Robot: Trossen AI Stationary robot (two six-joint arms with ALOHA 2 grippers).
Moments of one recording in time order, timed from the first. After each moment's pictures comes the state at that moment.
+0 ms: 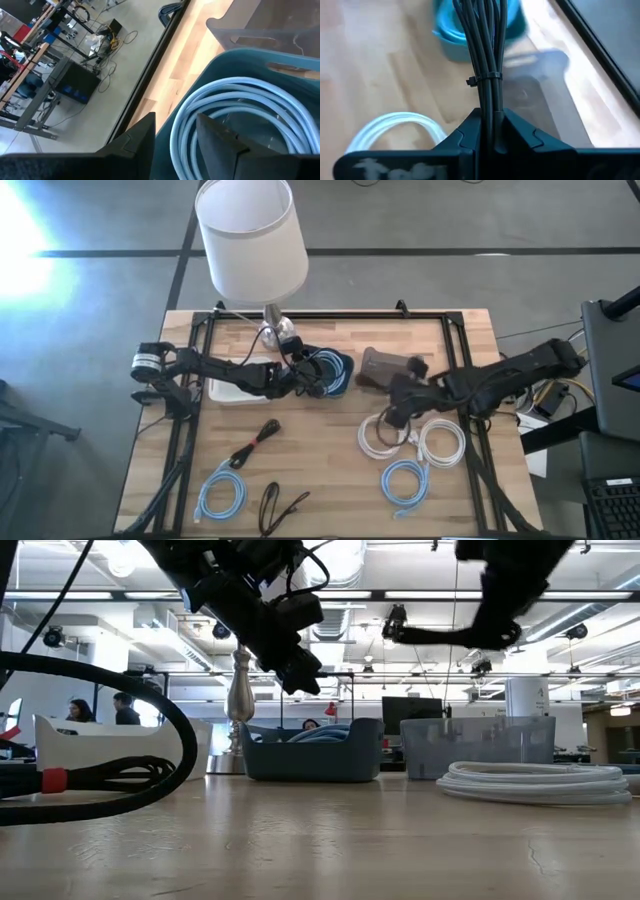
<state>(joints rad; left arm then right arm) 0.04 1.65 1.00 0.09 -0.75 0.22 0.25 1.21 0.97 -0.86 0.53 0.57</state>
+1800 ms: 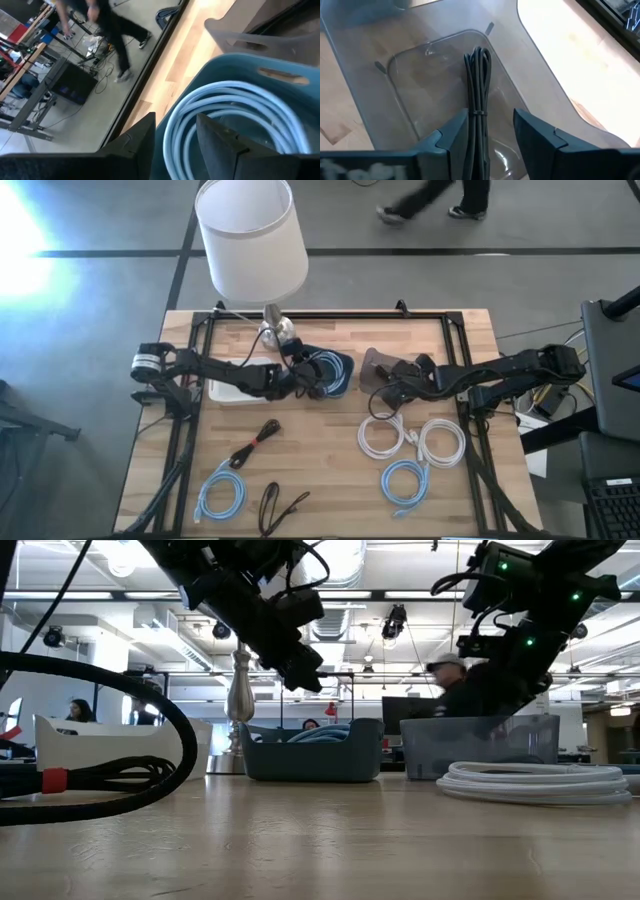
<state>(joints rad) 0.02 1.65 1.00 0.09 -0.74 0.20 0.00 1.25 0.62 -0.57 0.57 0.64</state>
